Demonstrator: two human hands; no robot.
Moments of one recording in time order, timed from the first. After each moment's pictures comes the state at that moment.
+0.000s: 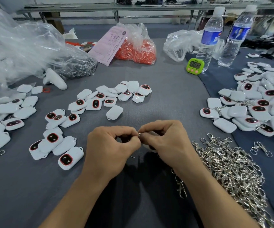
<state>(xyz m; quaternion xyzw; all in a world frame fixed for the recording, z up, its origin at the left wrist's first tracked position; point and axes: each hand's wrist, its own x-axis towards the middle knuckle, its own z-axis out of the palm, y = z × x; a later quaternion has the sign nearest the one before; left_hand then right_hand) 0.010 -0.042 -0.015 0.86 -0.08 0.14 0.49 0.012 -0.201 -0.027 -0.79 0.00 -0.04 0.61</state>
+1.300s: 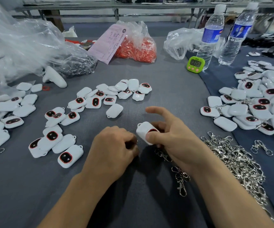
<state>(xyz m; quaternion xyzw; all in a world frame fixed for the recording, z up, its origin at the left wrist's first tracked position) 0.017 -0.036 -0.030 0.95 -0.18 0.13 0.21 0.014 -0.214 -0.022 -0.68 0.00 0.09 0.72</state>
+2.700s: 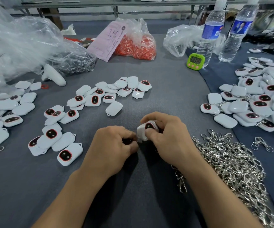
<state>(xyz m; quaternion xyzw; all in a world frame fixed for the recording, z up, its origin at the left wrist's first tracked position) 0.023 -0.029 -0.035 0.93 -0.16 0.05 0.34 0.010 -0.204 -0.024 -0.87 0.01 -0.04 0.49</state>
